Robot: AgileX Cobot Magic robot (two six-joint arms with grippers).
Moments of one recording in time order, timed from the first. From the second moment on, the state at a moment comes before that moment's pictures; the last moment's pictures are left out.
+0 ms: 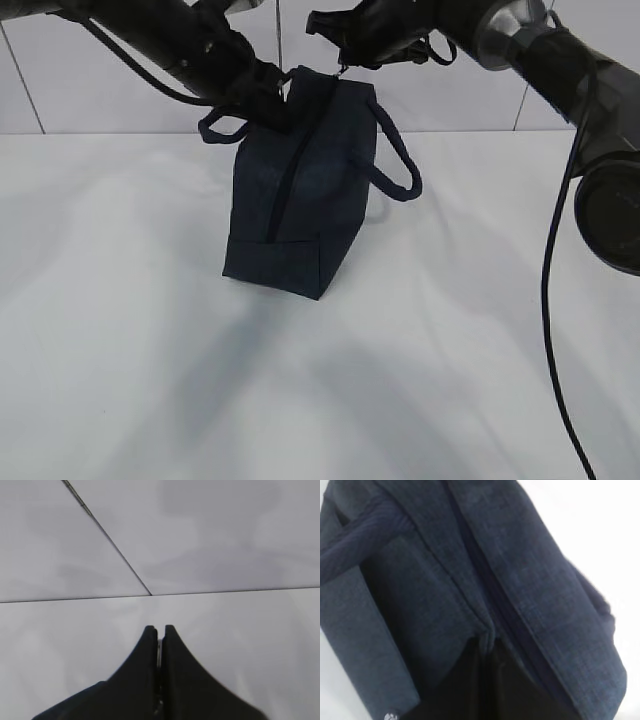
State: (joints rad) left arm -0.34 2.19 -1.96 -0.71 0.97 0.59; right arm 0.34 2.56 -2.64 -0.03 0.75 0.39
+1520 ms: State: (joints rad) left arm -0.33 2.18 -1.97 -0.60 1.18 0.60; right arm 0.32 2.68 -2.67 0.10 0.85 0.39
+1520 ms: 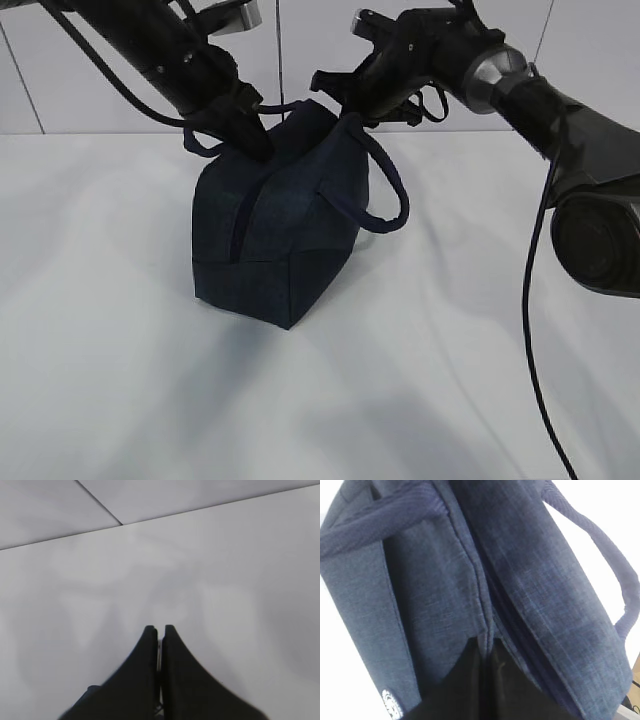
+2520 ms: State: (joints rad) left arm -0.33 2.25 -1.97 -0.79 0.89 0.60; right arm 0.31 2.68 -2.72 0.22 0.90 0.30
